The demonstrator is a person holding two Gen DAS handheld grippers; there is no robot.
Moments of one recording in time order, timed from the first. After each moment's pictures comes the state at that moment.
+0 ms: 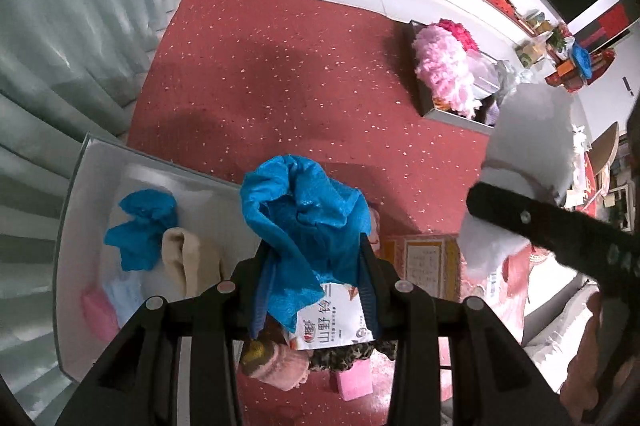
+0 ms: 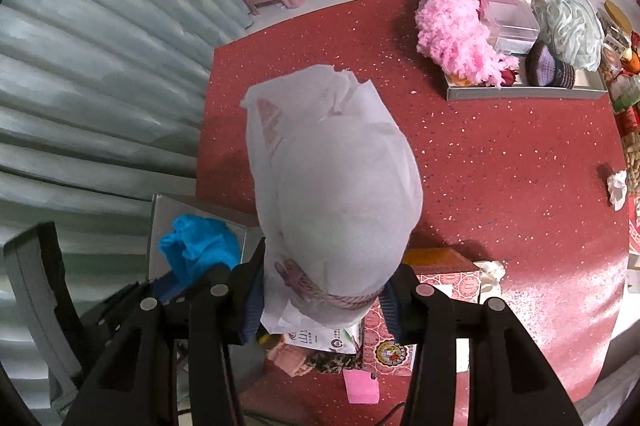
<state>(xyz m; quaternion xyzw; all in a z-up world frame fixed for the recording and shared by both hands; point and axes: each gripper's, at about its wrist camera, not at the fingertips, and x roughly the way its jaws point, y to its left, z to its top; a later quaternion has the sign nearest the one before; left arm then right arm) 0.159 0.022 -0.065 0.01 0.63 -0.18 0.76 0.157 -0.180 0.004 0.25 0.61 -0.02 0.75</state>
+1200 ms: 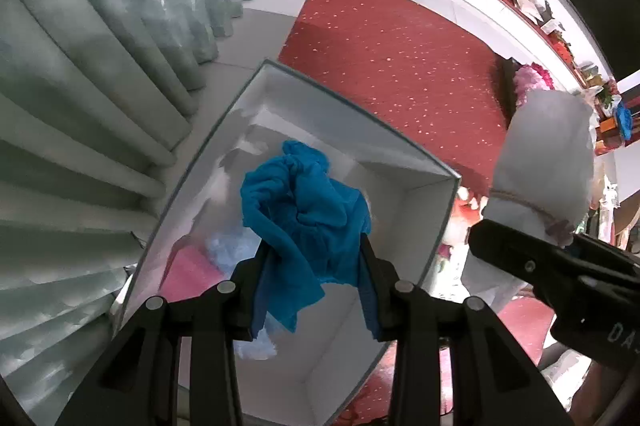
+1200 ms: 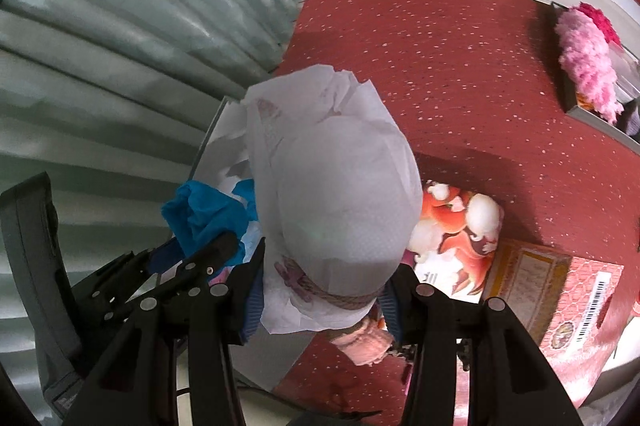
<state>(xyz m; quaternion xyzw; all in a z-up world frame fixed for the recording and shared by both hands) 0.152 0.164 -0.080 -0.03 0.64 -0.08 0.76 0.191 -0.018 -0.018 0.14 0.66 0.07 0.73</state>
